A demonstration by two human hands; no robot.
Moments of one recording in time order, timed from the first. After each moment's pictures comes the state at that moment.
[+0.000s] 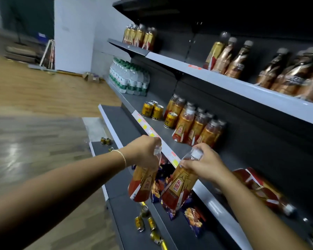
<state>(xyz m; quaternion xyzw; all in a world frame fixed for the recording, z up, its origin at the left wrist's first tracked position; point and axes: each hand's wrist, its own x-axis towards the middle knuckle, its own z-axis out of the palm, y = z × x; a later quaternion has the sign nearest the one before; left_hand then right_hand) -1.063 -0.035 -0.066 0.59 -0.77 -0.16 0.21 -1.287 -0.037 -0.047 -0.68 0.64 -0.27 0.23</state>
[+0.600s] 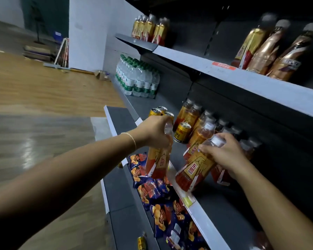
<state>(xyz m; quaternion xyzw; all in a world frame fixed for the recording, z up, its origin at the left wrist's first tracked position) -1.041 -0.227 -0.032 0.59 -0.74 -0.09 0.31 -1.282 -0.244 -0.029 -0.64 0.61 -0.38 0.25</state>
